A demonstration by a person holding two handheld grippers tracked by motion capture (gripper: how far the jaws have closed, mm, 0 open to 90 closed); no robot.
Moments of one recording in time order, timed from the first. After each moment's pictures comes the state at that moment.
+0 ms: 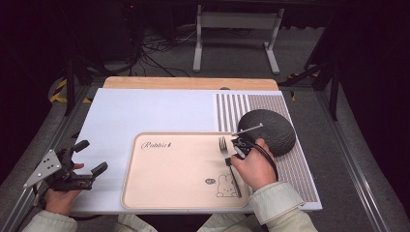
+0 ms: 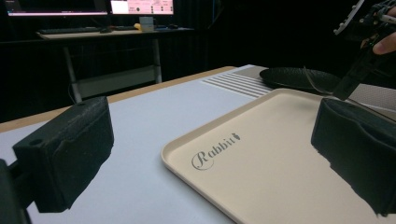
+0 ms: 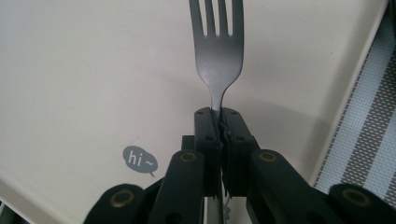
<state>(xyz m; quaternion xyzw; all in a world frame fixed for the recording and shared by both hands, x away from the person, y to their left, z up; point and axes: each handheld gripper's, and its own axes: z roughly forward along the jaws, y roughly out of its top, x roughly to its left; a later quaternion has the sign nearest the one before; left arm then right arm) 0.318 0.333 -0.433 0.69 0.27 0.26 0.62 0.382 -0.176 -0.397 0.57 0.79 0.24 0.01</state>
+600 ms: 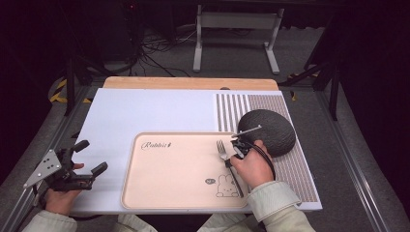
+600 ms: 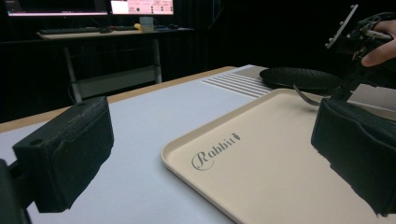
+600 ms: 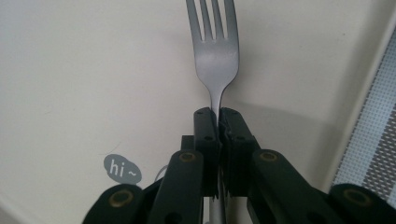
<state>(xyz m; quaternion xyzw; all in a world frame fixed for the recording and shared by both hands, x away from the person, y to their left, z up) 0.318 0.333 -0.433 0.69 0.27 0.26 0.62 0.393 -0.179 -0.418 0.58 0.78 0.23 -0.01</state>
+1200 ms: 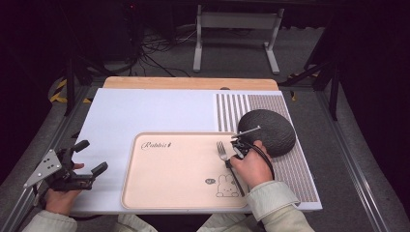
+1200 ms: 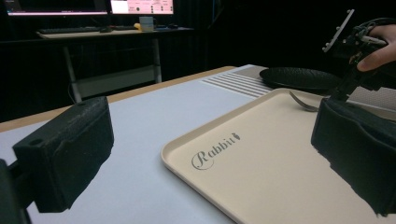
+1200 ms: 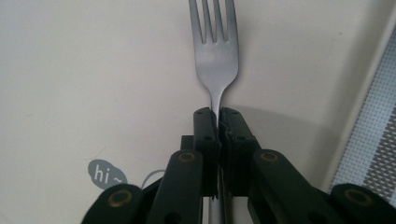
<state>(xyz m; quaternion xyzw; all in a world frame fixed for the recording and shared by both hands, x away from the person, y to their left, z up) 0.318 0.333 -0.434 0.69 0.27 0.25 0.62 0.396 -0.180 -0.426 0.58 0.78 0.22 0.00</state>
